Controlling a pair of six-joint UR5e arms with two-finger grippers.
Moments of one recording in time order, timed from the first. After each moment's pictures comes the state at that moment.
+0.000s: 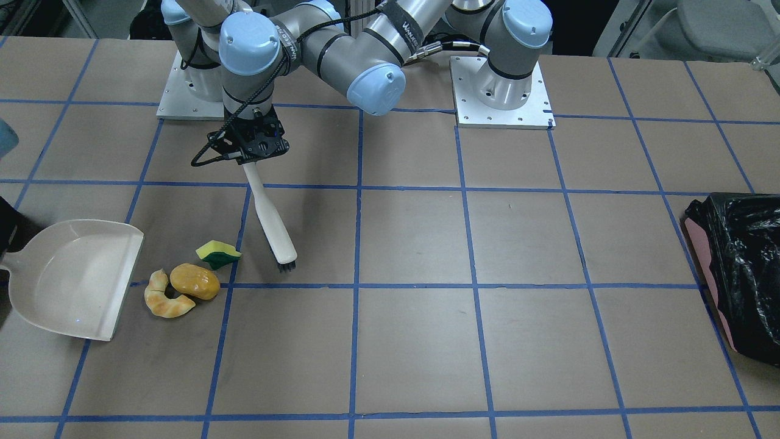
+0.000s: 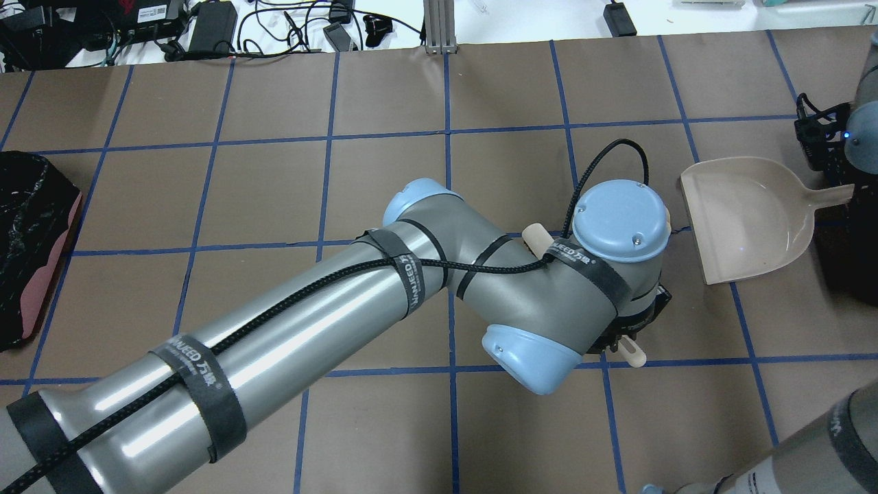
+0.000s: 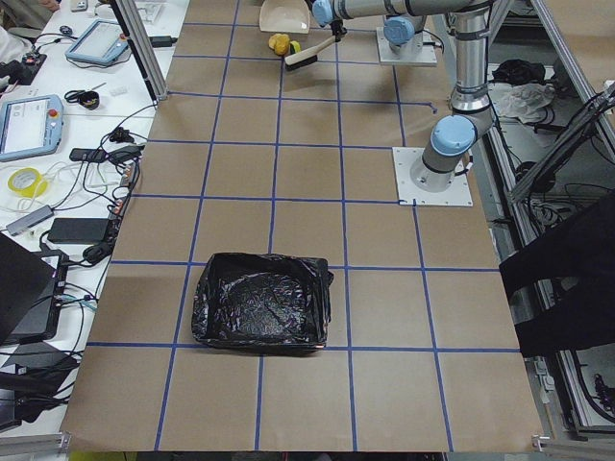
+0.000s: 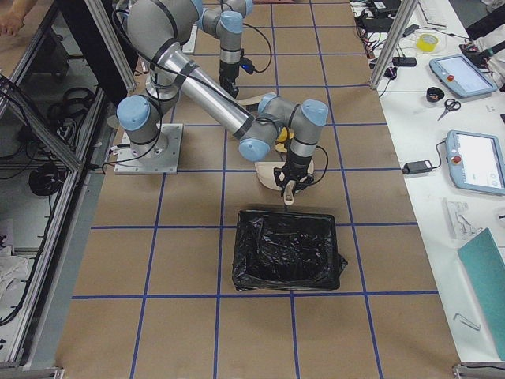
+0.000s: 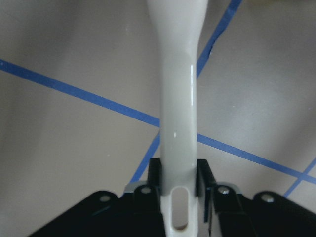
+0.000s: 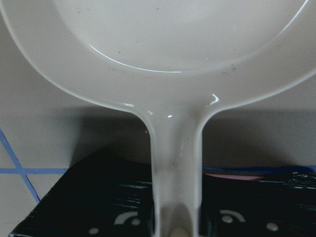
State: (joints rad) left arm -2.37 -2.03 -1.59 -0.98 1.31 -1.28; right arm 1.06 -1.16 1.70 -2.15 -1.98 -1.99
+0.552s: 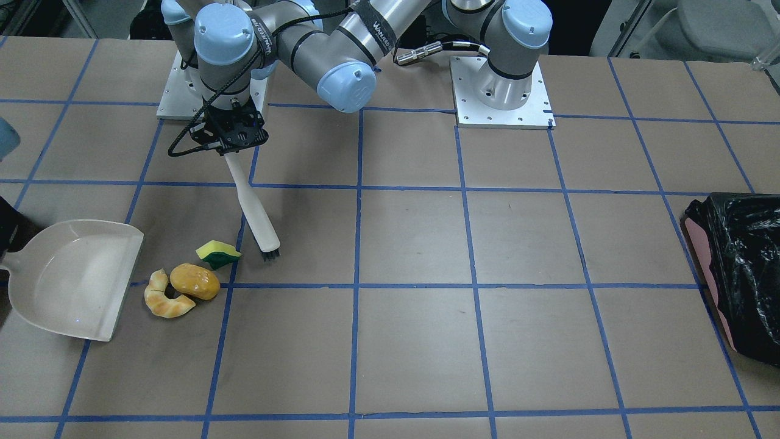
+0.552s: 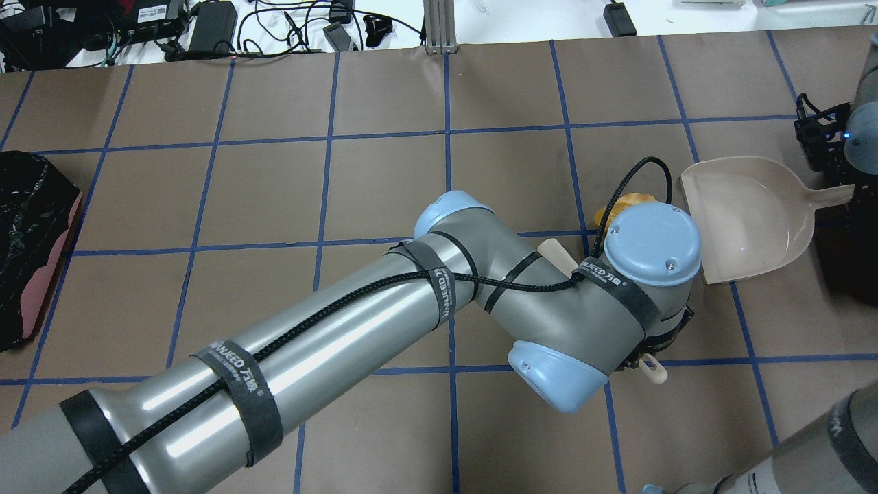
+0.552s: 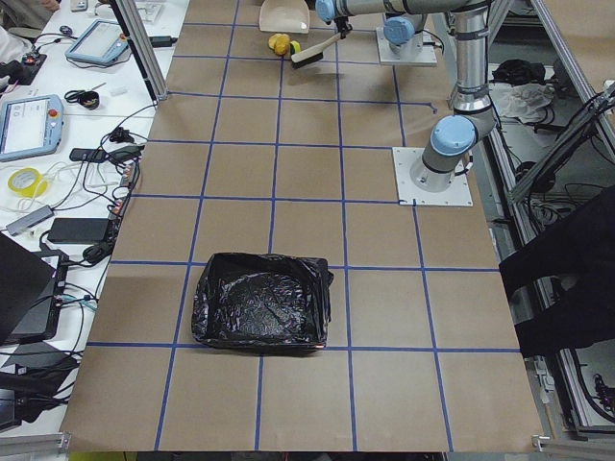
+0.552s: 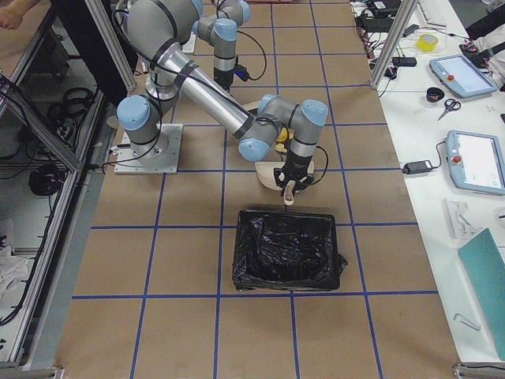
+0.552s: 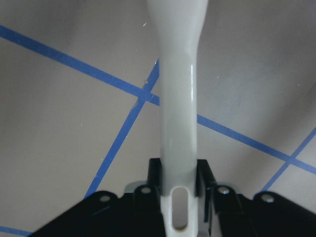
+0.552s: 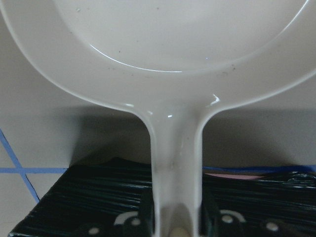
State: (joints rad) left arm -2.41 -2.07 -1.57 -0.96 1.31 -1.33; right arm 1.06 -1.16 1.70 -2.15 -1.98 -1.99
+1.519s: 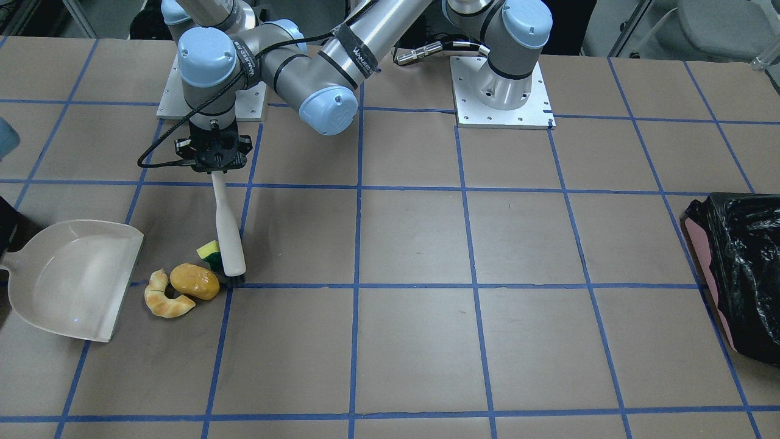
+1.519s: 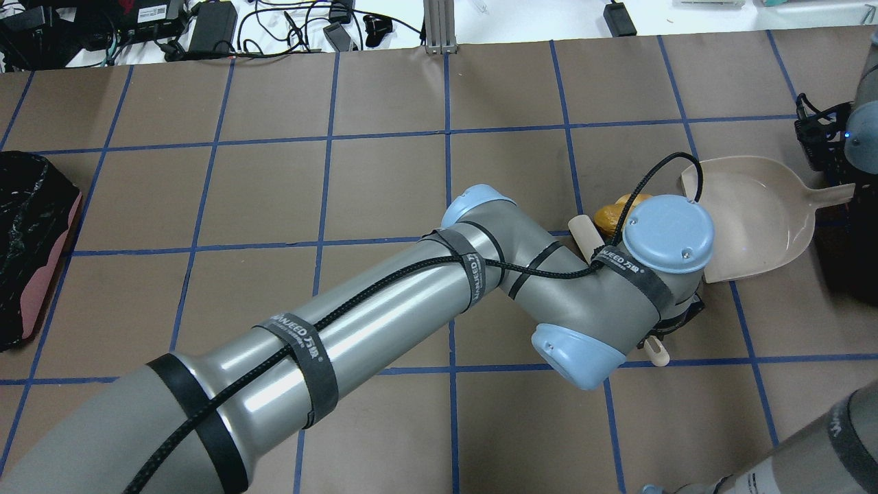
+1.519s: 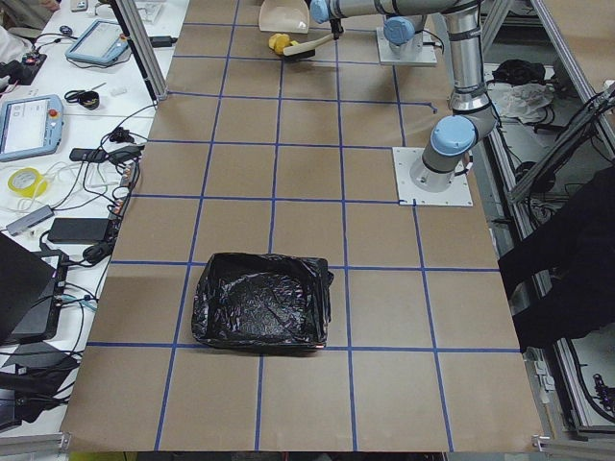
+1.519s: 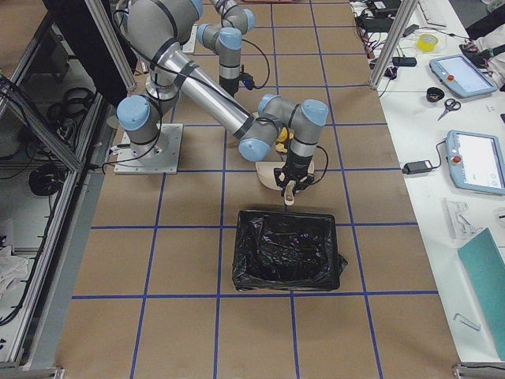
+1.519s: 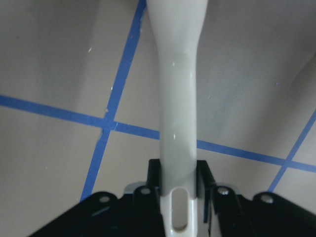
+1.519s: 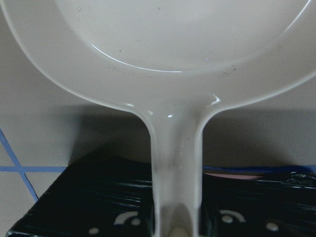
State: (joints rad) left arm -2.41 -2.17 -1.47 -0.94 1.35 -1.12; right arm 1.06 -1.16 1.70 -2.15 -1.98 -2.01
